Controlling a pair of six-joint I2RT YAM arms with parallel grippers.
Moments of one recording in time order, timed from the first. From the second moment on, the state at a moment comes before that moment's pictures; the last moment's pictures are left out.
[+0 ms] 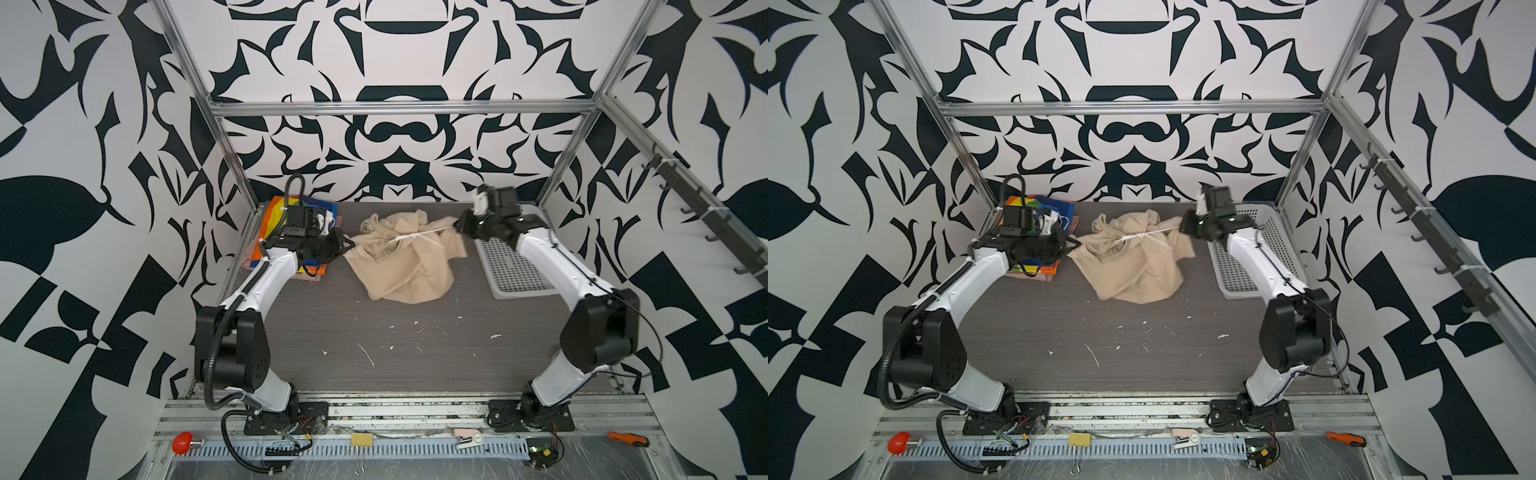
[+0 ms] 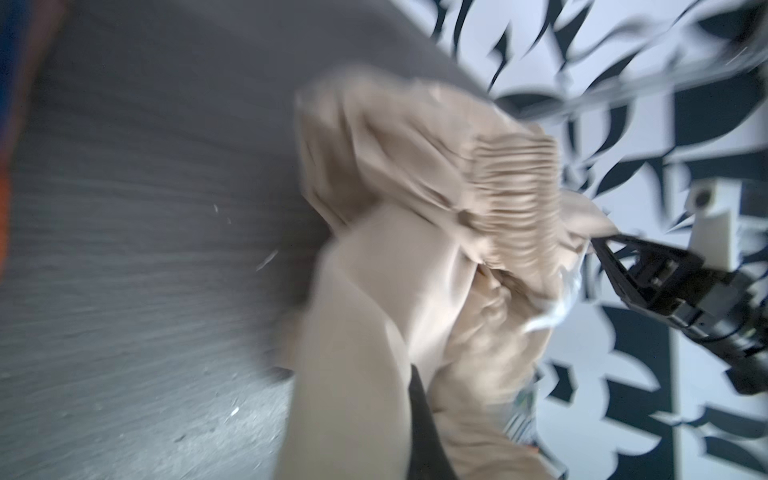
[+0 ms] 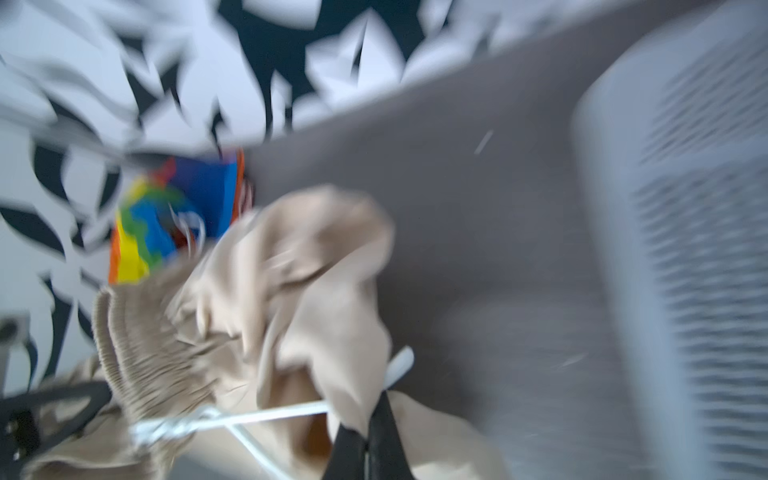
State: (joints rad) left arm -0.11 1.54 1.20 -0.41 0.66 -0.63; right arm 0.17 1.64 1.52 -0.55 -0.29 0.48
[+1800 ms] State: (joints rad) left arm -0.53 2.01 1.54 -0.90 0.05 -0.18; right arm 0.44 1.50 0.73 -0.38 -0.23 0.55
